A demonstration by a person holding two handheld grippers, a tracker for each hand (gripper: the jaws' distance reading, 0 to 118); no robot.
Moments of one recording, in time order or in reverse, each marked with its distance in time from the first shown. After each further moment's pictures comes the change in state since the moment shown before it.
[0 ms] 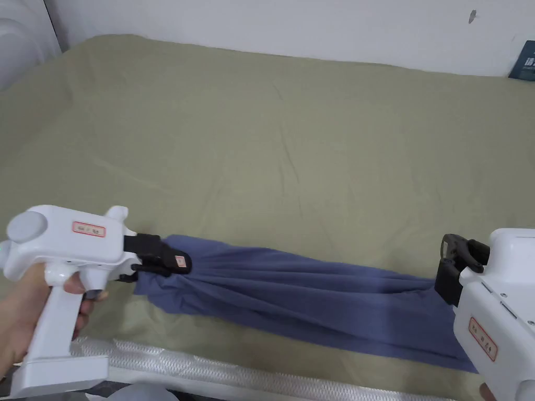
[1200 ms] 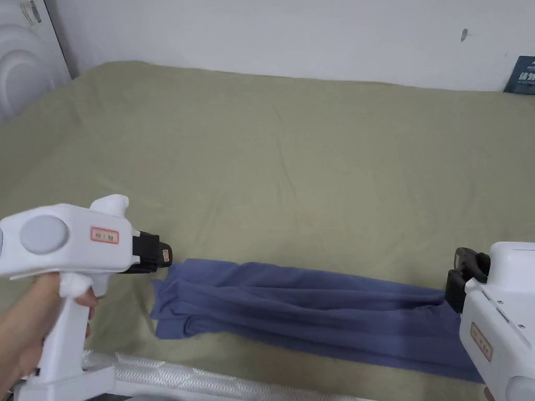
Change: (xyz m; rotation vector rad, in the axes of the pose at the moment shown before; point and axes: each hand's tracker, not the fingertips) left arm 0.056 -0.013 0.015 0.142 0.341 -0.264; right arm 0.021 -0.014 -0.011 0.012 -0.068 0.016
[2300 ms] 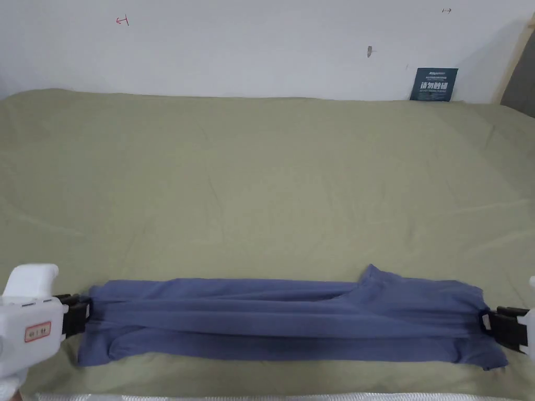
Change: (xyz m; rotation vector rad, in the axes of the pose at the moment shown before) left arm 0.033 -0.078 -0.014 0.180 0.254 -0.274; right arm 0.210 -0.064 0.010 -0.457 0.062 -0.182
